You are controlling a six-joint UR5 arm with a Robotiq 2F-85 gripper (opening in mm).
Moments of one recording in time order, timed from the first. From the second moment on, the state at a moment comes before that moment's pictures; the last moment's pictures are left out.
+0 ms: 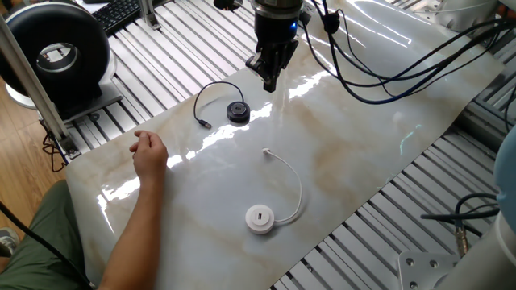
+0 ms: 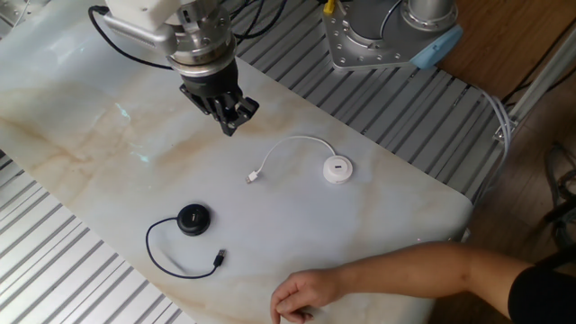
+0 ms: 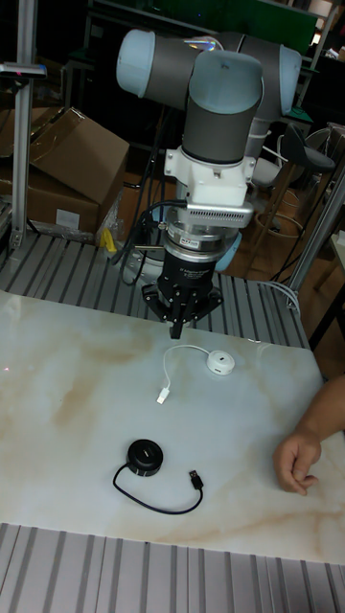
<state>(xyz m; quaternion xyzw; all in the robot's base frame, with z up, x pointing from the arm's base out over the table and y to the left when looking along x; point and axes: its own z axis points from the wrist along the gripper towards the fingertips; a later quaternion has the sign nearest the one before) 0.532 0.019 0.178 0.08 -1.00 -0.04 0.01</state>
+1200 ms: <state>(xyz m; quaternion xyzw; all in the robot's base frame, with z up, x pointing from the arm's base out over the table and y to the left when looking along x) 0.522 0.040 0.145 0.10 -0.99 -0.07 0.02</state>
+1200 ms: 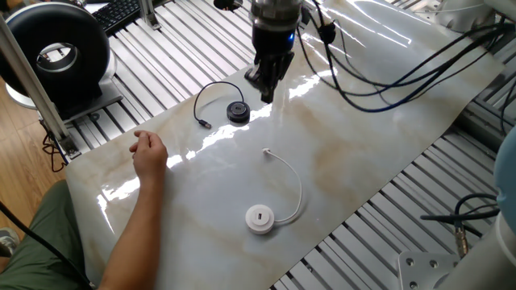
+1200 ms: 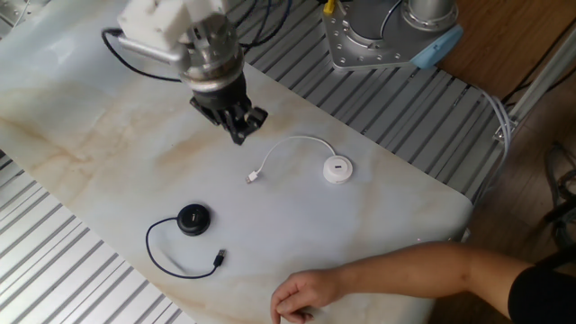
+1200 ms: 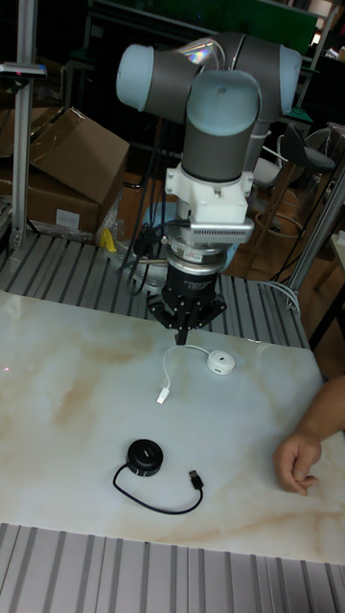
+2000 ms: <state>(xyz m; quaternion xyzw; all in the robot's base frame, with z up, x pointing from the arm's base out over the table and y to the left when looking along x) 0.526 0.033 0.105 0.12 -0.99 -0.05 0.01</state>
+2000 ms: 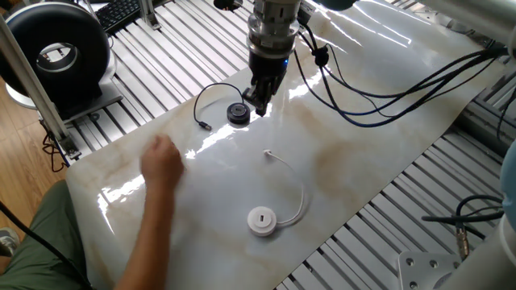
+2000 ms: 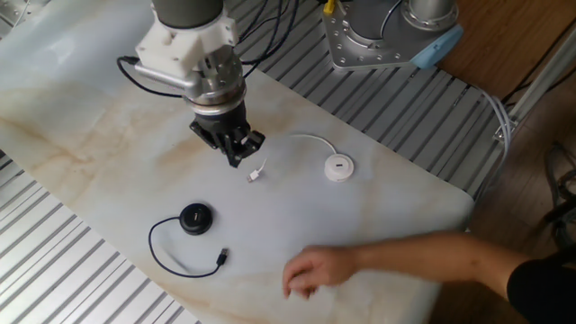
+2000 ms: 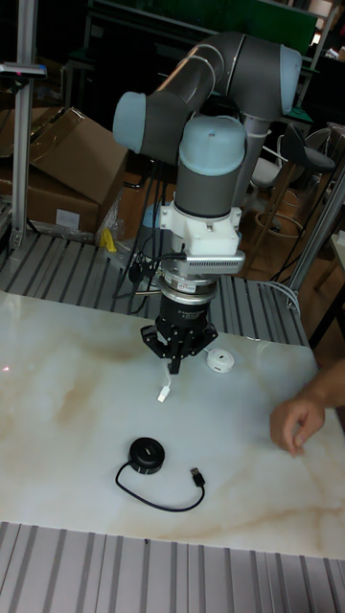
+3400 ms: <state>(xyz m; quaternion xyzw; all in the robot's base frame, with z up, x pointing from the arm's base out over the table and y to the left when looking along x) 0.553 0.001 0.055 0.18 -0.98 0.01 0.01</state>
